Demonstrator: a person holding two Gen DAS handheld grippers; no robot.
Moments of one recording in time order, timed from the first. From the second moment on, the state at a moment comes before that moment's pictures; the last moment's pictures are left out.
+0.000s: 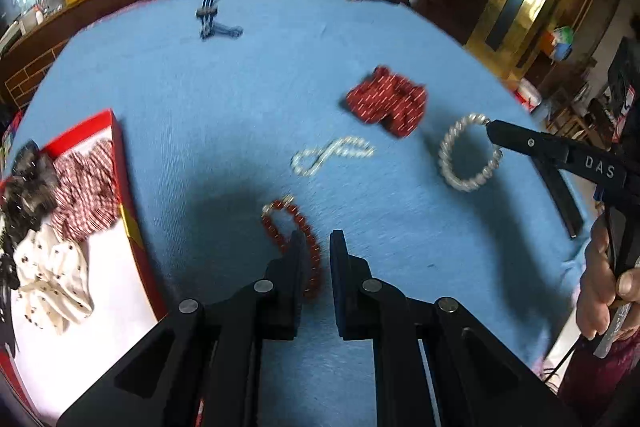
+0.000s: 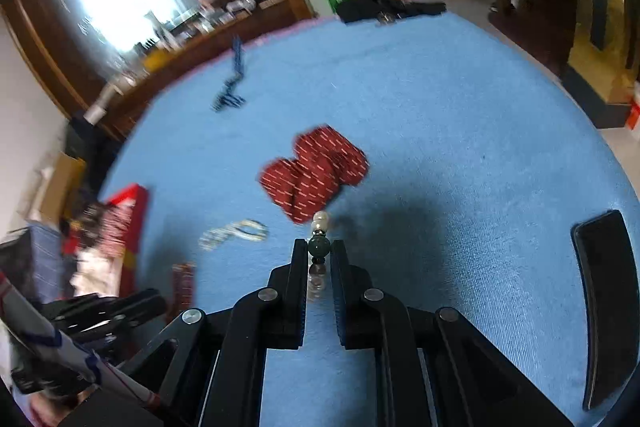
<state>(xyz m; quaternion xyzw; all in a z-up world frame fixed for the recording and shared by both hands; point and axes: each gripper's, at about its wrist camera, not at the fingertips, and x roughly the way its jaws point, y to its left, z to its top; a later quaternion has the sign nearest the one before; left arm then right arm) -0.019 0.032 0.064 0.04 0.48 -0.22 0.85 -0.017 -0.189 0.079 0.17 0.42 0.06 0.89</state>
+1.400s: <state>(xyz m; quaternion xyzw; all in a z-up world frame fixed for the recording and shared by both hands) 0.000 0.038 0.054 0.04 0.51 -0.18 0.84 -0.032 -0.174 0.089 0.19 0.40 0.11 0.89</state>
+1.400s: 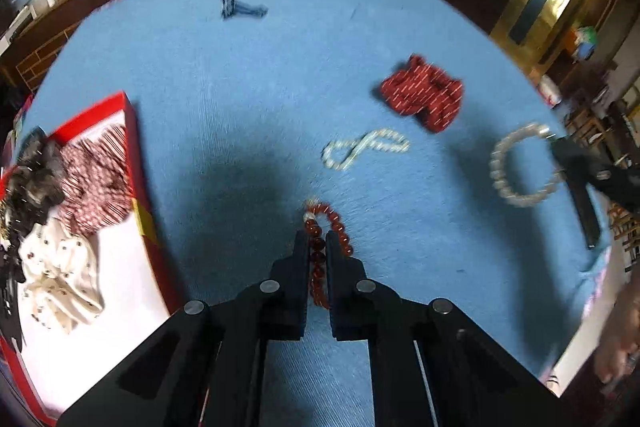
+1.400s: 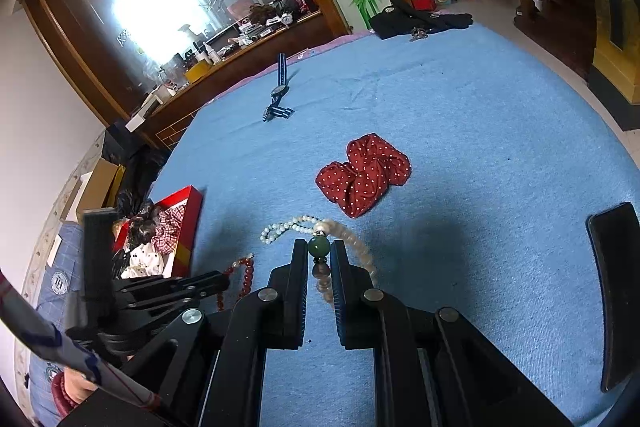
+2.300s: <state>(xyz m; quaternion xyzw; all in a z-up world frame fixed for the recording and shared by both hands) -0.050 0.077 0.119 0.00 0.43 -0.22 0.87 -0.037 -0.131 0.098 0.16 0.41 0.15 0.89</state>
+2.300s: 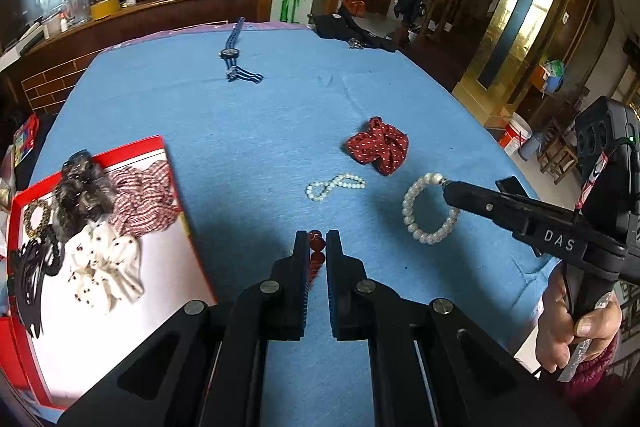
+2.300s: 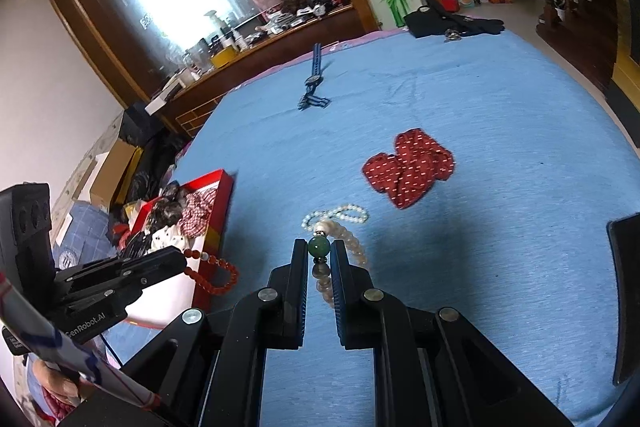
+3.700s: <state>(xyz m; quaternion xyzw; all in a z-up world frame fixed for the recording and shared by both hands) -0.048 0.290 0.084 -0.11 0.45 -0.05 0.89 -0.006 0.091 0.082 0.02 0.47 0.31 0.83</state>
